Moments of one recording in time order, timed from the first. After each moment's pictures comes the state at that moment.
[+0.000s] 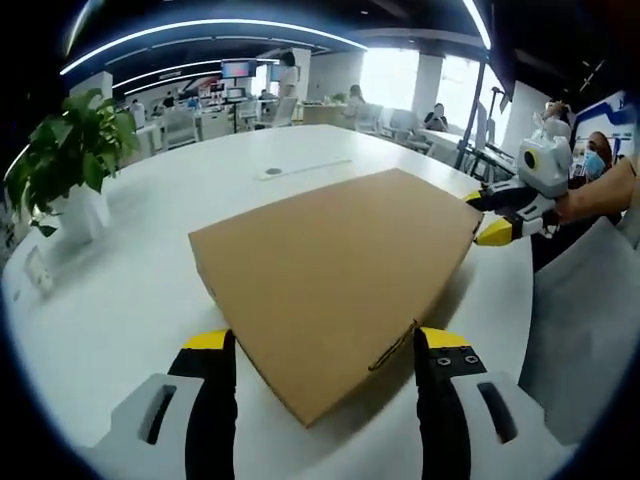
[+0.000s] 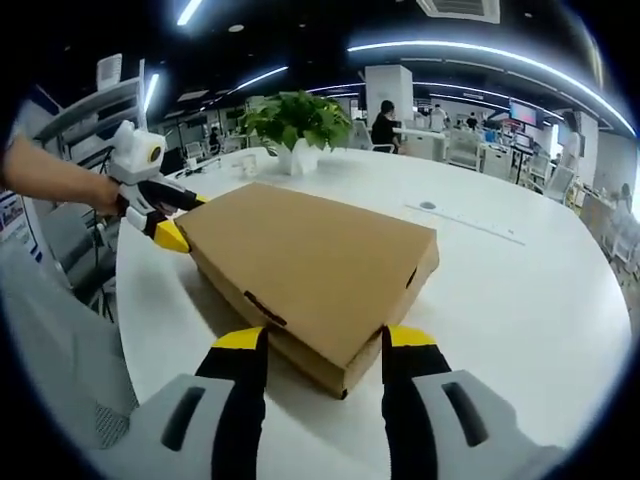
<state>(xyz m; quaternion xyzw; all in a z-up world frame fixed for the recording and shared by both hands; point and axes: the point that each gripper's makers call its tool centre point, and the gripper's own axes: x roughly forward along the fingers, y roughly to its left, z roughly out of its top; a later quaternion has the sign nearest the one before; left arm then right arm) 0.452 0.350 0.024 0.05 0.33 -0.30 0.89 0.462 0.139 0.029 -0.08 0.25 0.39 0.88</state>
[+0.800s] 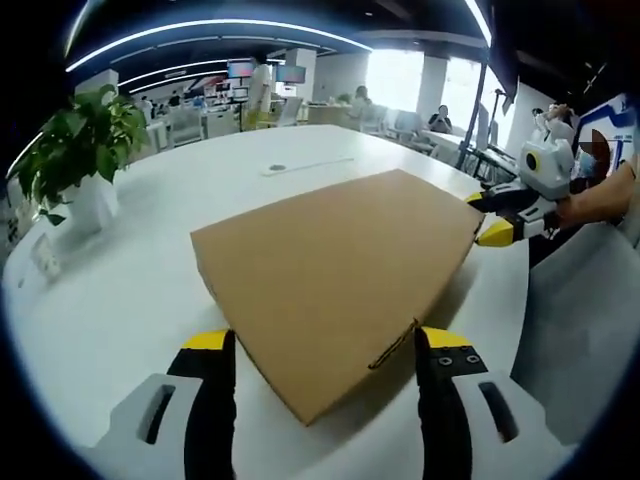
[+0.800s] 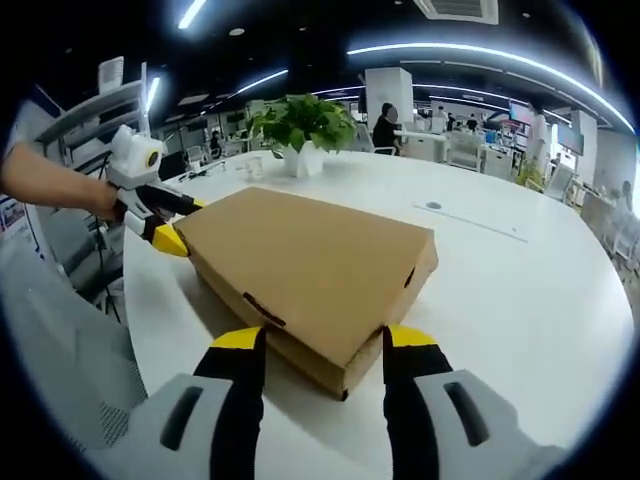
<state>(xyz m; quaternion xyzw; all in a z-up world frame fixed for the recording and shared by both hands) 0.428 0.357 0.026 0.04 0.33 -0.29 0.90 0.445 0.145 0.029 -0.07 0.25 0.39 0.88</state>
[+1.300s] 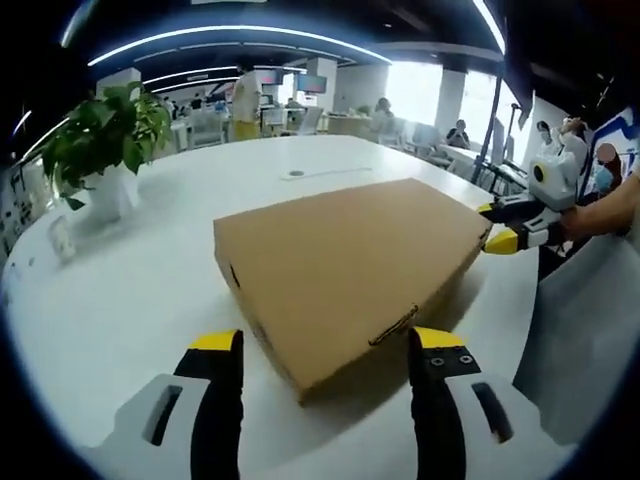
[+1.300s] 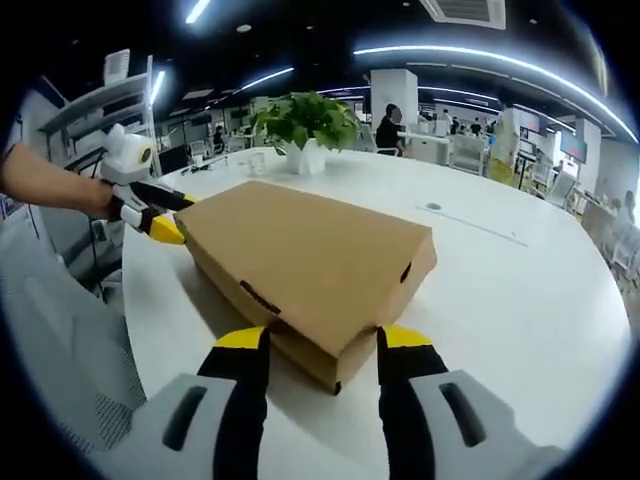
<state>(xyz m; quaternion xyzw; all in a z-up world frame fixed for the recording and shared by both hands) 0.415 0.369 0.029 0.02 0.30 -0.24 0.92 0.442 0.140 0.026 -0.09 0.24 0.40 0.88</state>
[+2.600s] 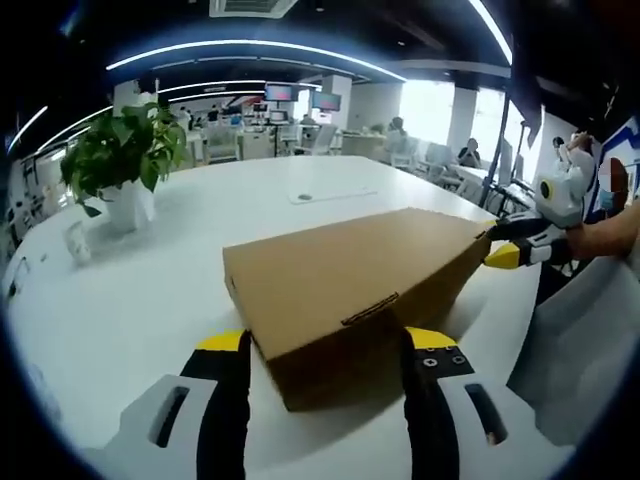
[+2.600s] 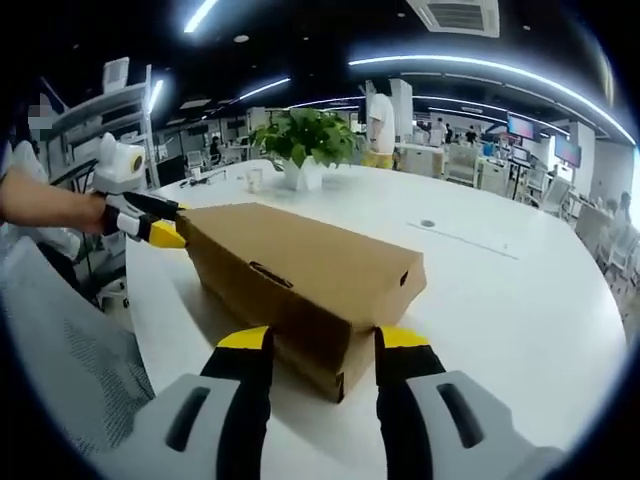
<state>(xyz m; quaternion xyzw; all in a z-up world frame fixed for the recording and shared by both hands) 0.411 0.361 0.065 0.00 0.27 -0.22 0.94 0.438 0.139 0.062 -0.08 0.22 0.39 0.89</state>
